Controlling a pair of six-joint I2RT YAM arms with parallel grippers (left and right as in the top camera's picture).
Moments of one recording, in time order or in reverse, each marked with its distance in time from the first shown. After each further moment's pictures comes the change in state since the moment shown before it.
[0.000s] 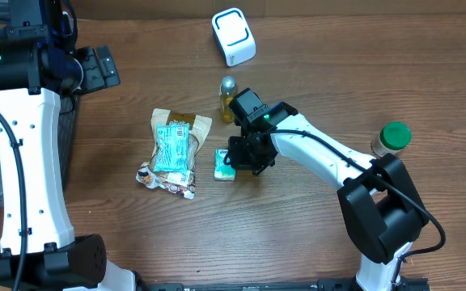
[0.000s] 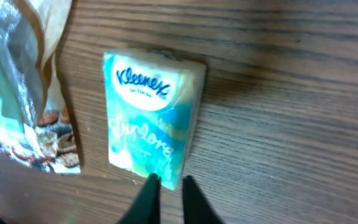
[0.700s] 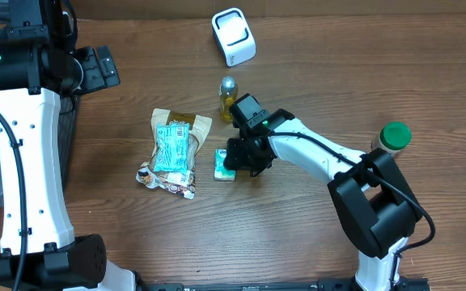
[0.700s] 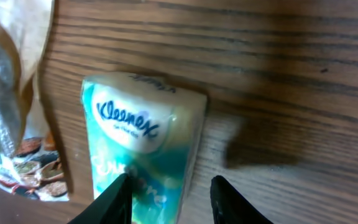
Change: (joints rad) left arm 0.000 0.000 0.000 0.000 0.000 0.000; right arm -0.003 0.041 -0.069 0.154 -0.009 0.027
